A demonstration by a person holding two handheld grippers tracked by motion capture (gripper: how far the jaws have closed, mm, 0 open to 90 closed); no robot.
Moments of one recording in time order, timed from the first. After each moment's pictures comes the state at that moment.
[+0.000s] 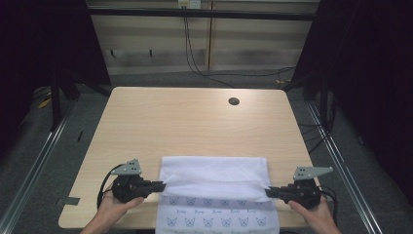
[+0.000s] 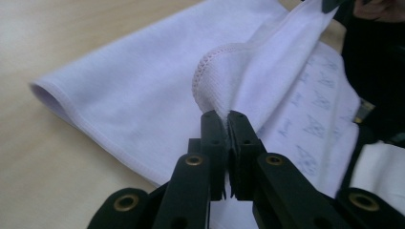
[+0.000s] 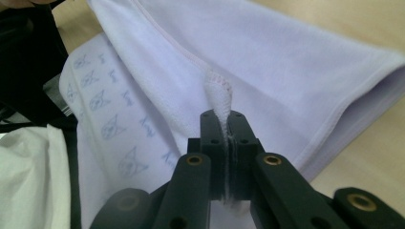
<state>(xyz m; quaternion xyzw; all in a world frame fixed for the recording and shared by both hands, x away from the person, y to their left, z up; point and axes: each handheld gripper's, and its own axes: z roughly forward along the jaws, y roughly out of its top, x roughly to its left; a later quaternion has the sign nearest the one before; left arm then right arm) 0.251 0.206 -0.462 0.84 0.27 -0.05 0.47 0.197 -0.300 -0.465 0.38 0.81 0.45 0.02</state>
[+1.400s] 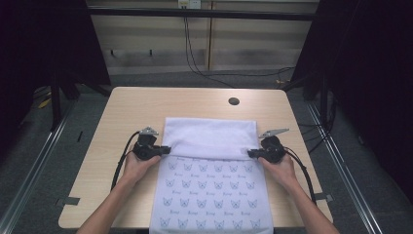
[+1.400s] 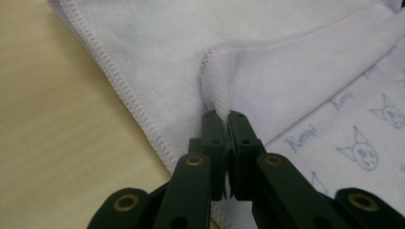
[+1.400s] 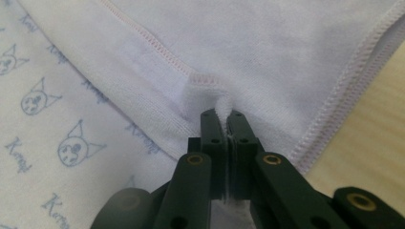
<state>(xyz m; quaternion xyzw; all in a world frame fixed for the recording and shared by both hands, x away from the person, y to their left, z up) 0.406 0.175 -0.505 0.83 0.38 0.05 0.41 0.354 -0.263 -0.498 0.46 0.81 0.35 0.10</state>
